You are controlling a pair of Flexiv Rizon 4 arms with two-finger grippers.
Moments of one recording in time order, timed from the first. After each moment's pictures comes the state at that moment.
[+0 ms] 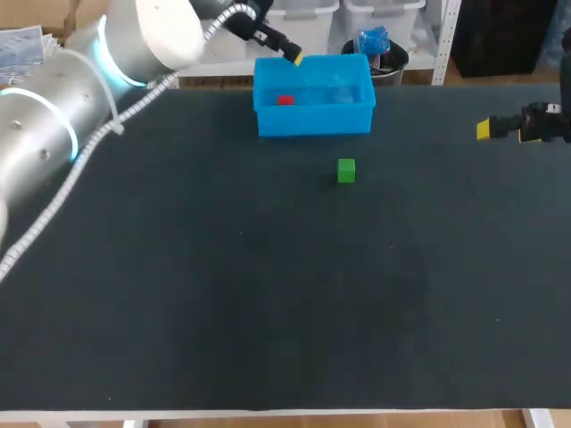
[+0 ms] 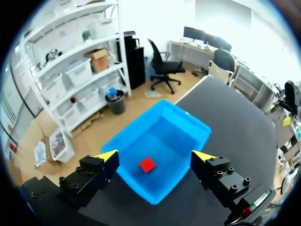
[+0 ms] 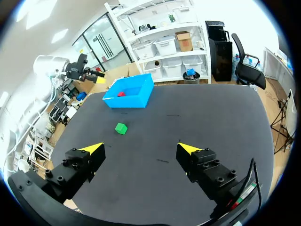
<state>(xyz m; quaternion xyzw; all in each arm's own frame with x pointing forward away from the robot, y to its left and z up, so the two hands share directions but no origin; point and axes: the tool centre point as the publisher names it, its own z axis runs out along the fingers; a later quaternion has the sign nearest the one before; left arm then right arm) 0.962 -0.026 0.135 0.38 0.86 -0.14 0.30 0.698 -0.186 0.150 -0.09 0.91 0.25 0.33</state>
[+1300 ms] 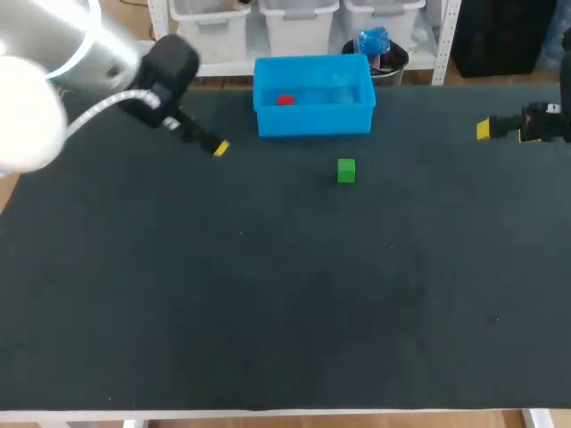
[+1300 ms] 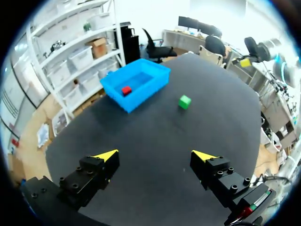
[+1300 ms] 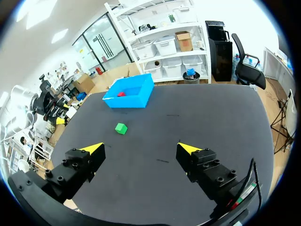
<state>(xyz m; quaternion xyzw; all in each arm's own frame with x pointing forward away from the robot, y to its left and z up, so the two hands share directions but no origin) 0.732 0.098 0.124 0.39 0.87 -0.13 0.26 0.698 -0.186 0.150 -0.09 0.91 0.25 0.33</state>
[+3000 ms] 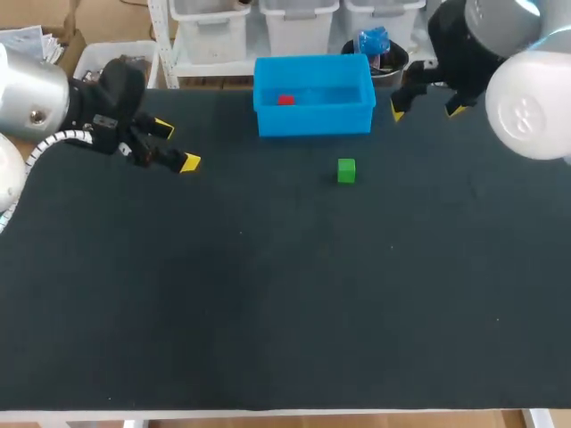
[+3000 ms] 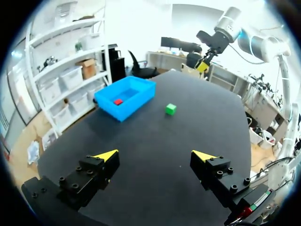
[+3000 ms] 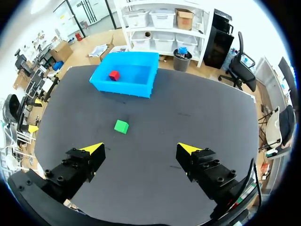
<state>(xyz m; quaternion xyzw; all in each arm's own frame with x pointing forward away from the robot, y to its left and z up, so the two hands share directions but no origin) 0.717 0.117 0.124 0.43 0.81 -0.21 0.34 0.753 -0.088 0.148 -0.11 0.97 0.10 0.19</state>
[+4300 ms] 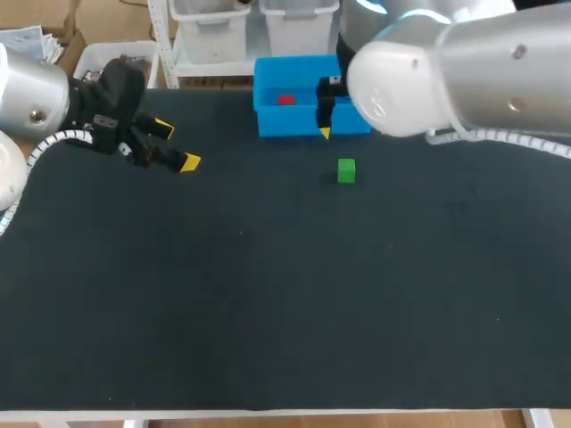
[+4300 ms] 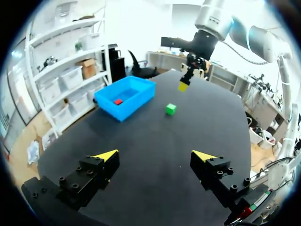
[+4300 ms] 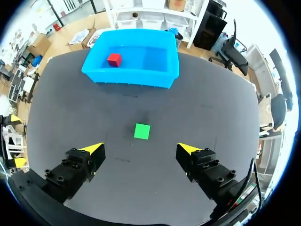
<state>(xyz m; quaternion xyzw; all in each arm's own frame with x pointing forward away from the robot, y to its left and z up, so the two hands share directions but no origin) 0.717 0.117 0.124 0.43 0.81 -0.21 0.34 0.777 0.008 0.099 -0.06 0.99 0.02 0.10</state>
